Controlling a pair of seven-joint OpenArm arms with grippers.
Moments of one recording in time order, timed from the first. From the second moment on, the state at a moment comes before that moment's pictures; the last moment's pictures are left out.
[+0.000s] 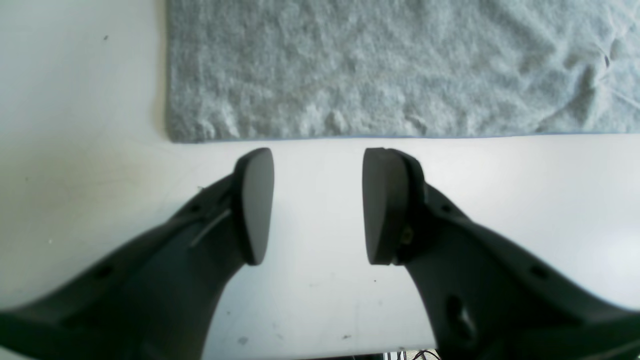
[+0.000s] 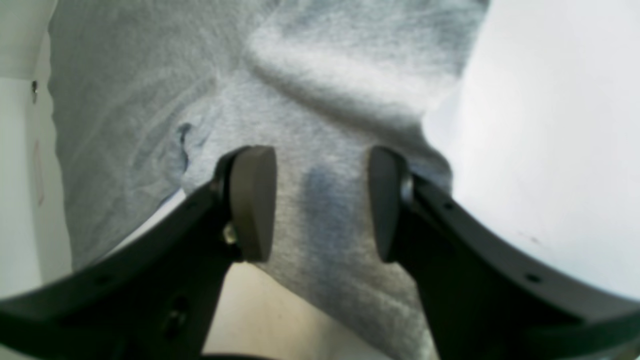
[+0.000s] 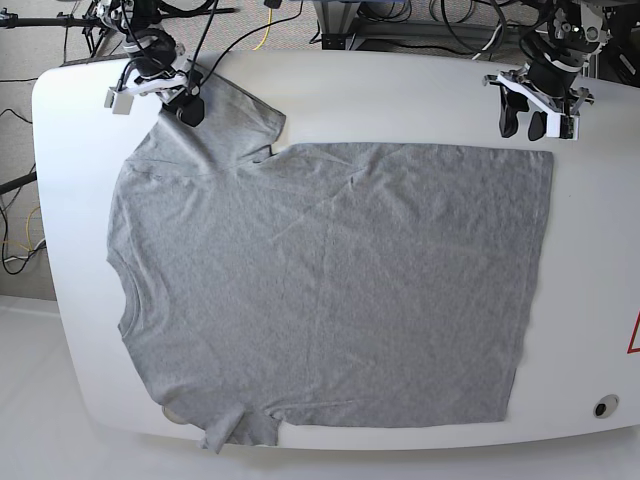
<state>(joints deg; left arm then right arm) 40.1 -18.9 -17.7 109.6 -27.3 -14.1 24.4 -33.2 -0.2 30.0 97.1 51.6 17.9 -38.3</state>
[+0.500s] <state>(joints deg) 40.1 -19.1 -17.6 109.5 -27.3 -14.1 24.4 -31.9 -2.0 29.5 96.1 51.6 18.1 -36.9</state>
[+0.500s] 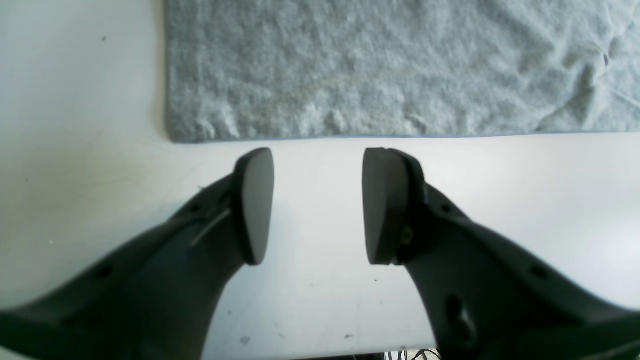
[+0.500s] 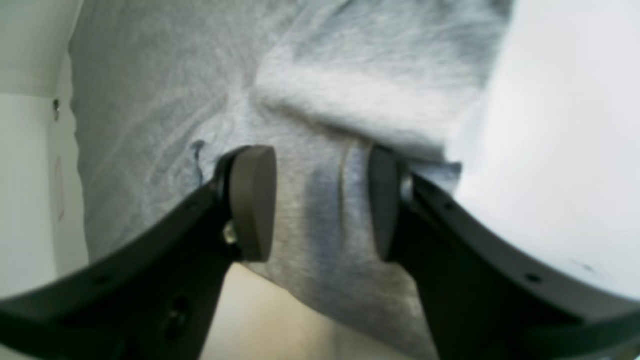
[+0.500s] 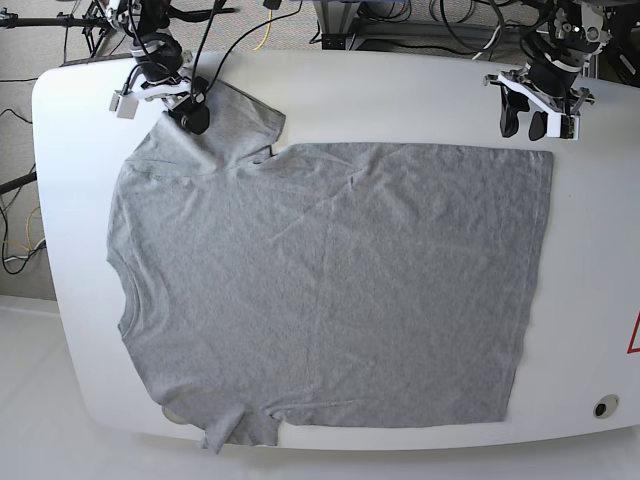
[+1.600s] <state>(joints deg) 40.4 -19.2 -17.6 109.6 -27.3 -14.1 24.5 -31.9 -1.2 29.0 96.4 51.2 18.3 -37.3</state>
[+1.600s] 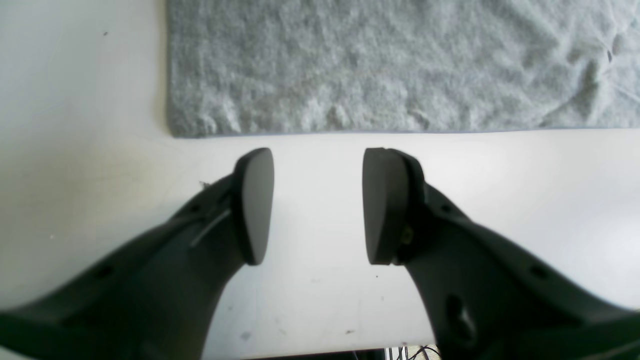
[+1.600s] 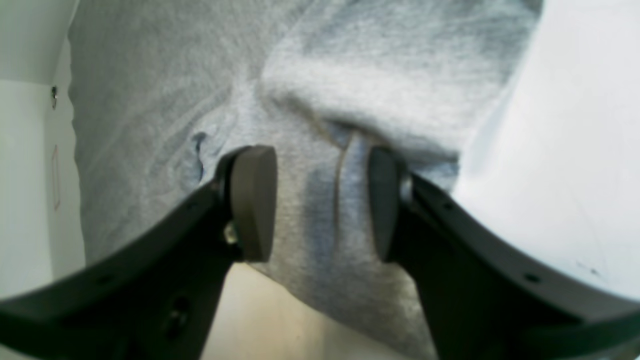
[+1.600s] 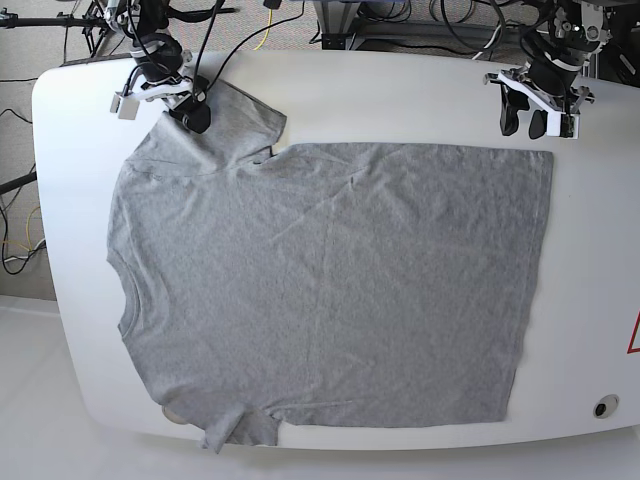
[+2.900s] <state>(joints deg) 35.1 -19.9 -23.5 105.5 -38.5 -14.2 28.9 -30.5 -1.5 33.4 97.6 50.5 18.1 -42.7</state>
